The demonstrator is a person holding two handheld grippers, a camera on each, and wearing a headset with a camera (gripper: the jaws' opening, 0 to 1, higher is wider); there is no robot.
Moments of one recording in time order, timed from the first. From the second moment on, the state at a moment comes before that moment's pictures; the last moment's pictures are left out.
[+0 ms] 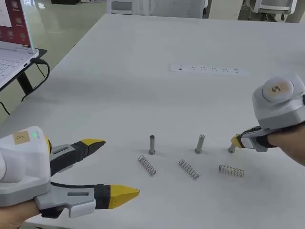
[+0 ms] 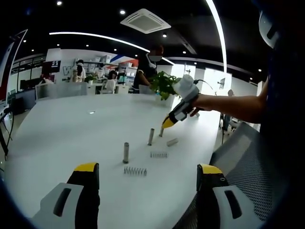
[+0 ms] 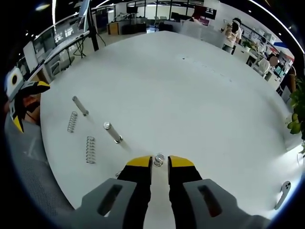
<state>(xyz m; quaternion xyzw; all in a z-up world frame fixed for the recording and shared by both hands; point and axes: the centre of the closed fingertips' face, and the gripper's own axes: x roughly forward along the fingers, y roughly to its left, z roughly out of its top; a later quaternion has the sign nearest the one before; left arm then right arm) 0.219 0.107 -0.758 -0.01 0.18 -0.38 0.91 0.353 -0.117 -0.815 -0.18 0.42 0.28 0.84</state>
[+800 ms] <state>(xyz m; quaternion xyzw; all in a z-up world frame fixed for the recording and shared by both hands) 0.218 0.106 -0.757 -0.01 0.18 -0.38 0.91 0.338 -0.126 -0.818 -0.18 0.42 0.29 0.84</state>
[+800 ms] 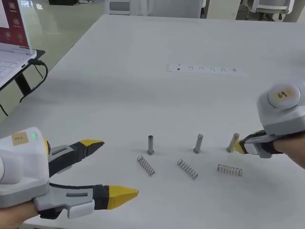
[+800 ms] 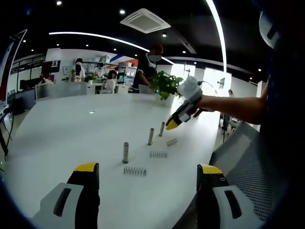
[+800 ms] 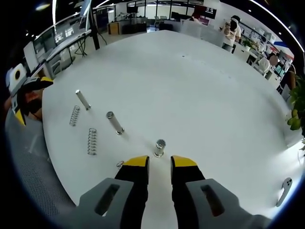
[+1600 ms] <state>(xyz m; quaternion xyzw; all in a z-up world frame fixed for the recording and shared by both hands) 0.215 0.104 -0.757 0.00 0.19 -0.39 0.90 0.287 -0.120 -0.834 -0.21 0.43 0.38 0.79</state>
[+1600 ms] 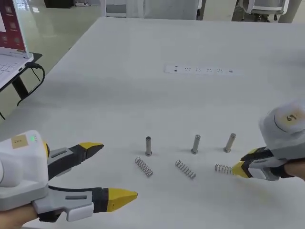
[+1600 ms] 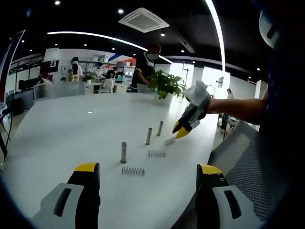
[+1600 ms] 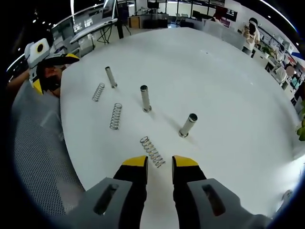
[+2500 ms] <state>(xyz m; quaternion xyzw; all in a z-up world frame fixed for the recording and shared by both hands) 0.218 0.107 -0.756 -0.01 0.18 -0.38 0.91 0.285 -0.112 -0.858 -0.33 0.44 0.48 0.68</state>
